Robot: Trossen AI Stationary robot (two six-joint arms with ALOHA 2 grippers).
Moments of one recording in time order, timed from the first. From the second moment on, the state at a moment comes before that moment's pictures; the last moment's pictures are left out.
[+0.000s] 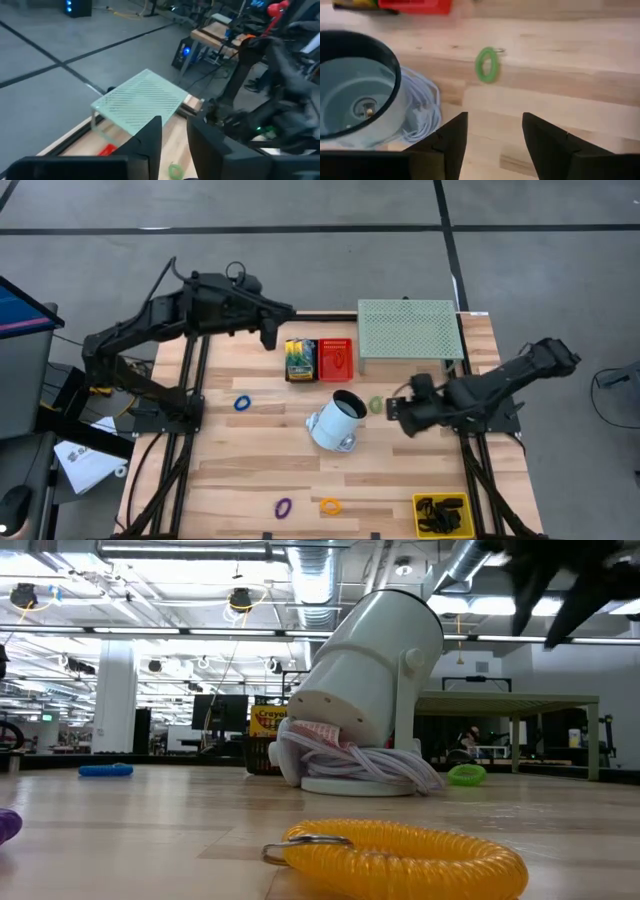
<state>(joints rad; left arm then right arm) 0.15 1.33 1.74 -0.71 -0.27 -0.38 0.39 1.27 1.06 -1.16 0.42 1.81</state>
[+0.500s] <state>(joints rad) 0.09 1.33 1.74 -0.71 -0.28 -0.38 0.16 1.41 0.77 -0.67 0.26 1.61</state>
